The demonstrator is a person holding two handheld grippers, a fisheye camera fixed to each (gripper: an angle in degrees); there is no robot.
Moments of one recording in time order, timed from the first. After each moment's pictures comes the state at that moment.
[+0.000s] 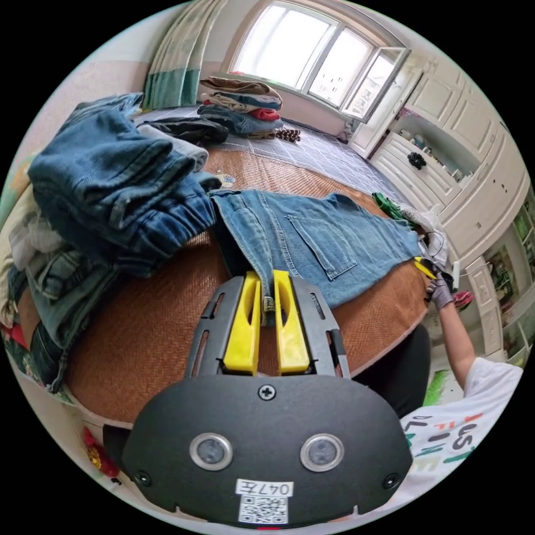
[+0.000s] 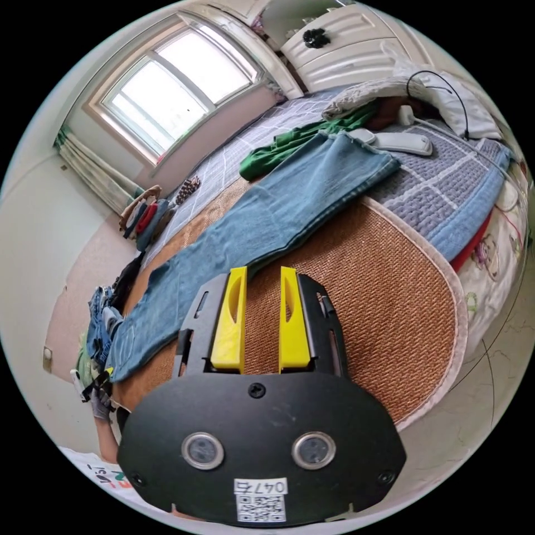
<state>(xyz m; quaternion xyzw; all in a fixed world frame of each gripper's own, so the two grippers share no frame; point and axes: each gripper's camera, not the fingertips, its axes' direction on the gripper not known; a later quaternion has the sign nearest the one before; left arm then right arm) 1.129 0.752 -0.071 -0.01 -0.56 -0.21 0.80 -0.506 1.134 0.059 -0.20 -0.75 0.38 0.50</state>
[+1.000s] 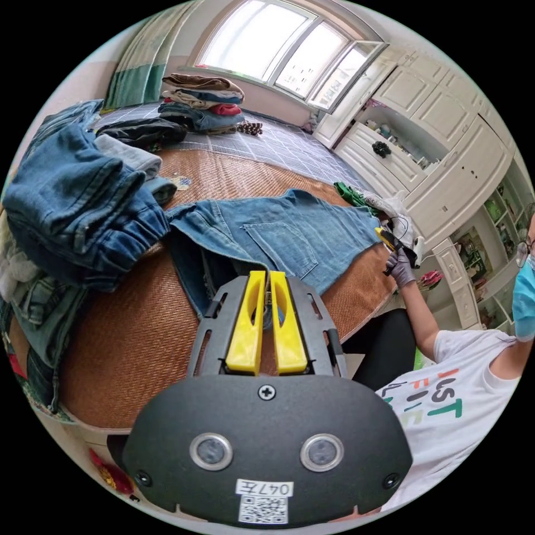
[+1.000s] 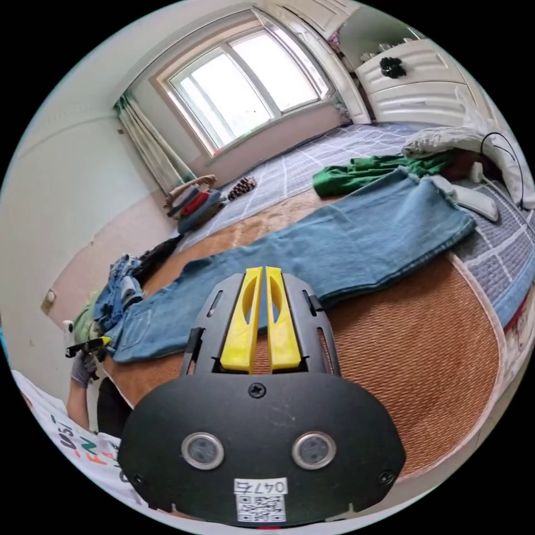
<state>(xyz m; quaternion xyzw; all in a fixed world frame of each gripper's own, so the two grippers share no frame) 1.098 0.731 -0.090 -0.04 -0.50 -0.18 0.85 -0.502 1.169 -0.086 -0.06 -0.79 0.35 0.49</state>
